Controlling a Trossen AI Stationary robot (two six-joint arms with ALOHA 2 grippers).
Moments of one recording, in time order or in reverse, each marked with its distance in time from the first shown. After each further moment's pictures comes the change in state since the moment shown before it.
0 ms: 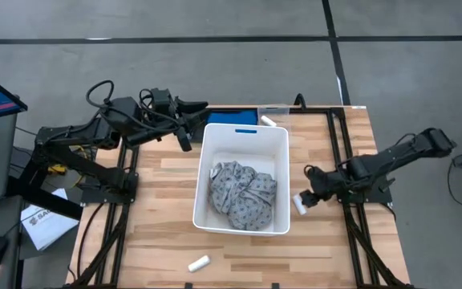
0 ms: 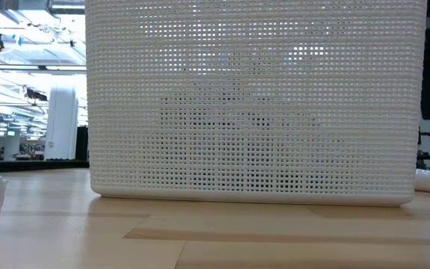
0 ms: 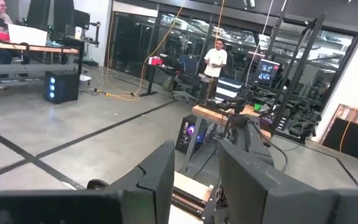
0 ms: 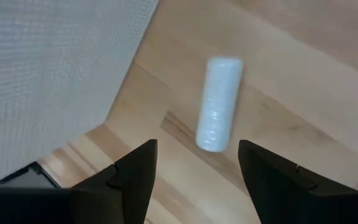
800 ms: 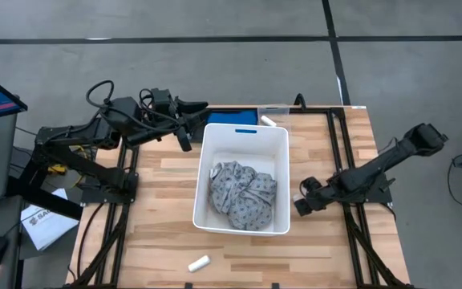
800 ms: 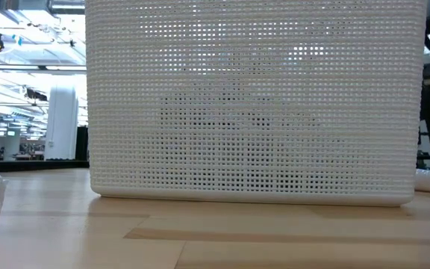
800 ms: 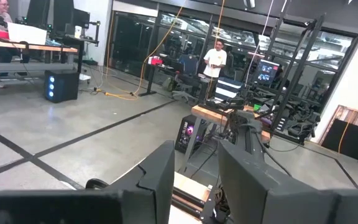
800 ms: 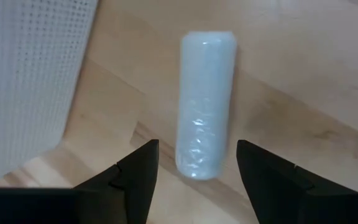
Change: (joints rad) left arm 0.000 0.000 0.000 0.000 0.001 -0.008; right arm 0.154 0.188 -0.148 0.292 0.104 0.205
